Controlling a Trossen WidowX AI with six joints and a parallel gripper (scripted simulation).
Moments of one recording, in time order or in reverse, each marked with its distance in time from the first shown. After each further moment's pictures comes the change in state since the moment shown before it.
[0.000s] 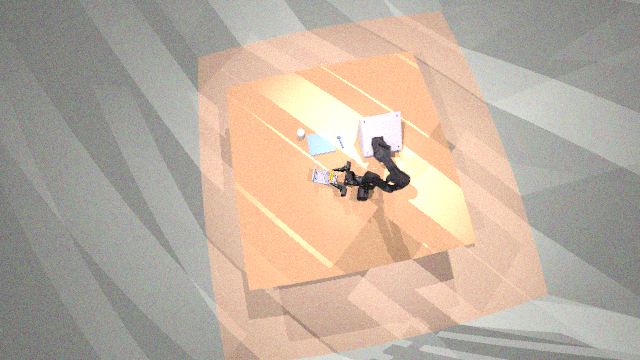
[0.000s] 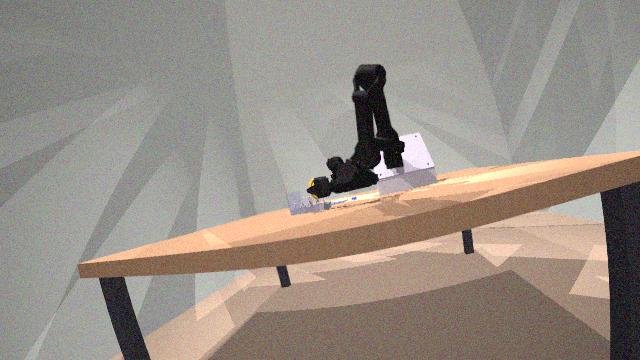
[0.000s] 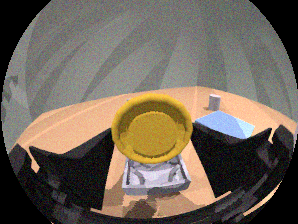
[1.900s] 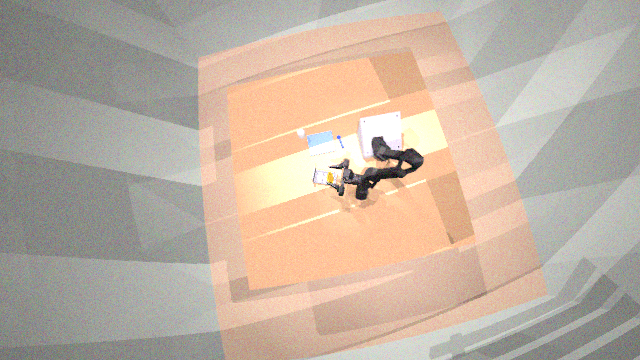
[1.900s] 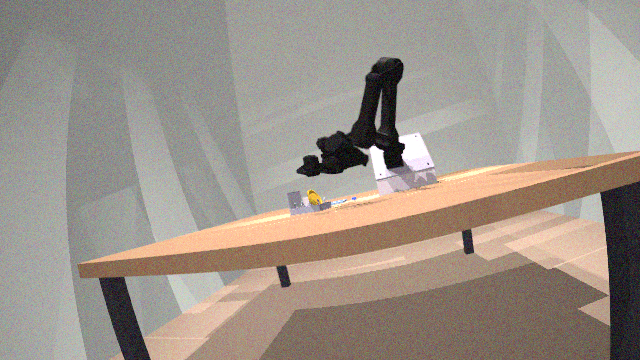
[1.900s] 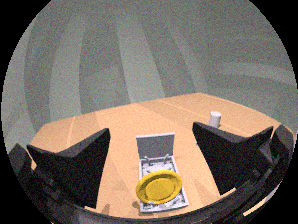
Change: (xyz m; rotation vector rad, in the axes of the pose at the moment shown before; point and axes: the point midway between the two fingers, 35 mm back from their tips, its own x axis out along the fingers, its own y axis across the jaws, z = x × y) arm 0.013 0.012 0.068 0.007 0.004 -0.007
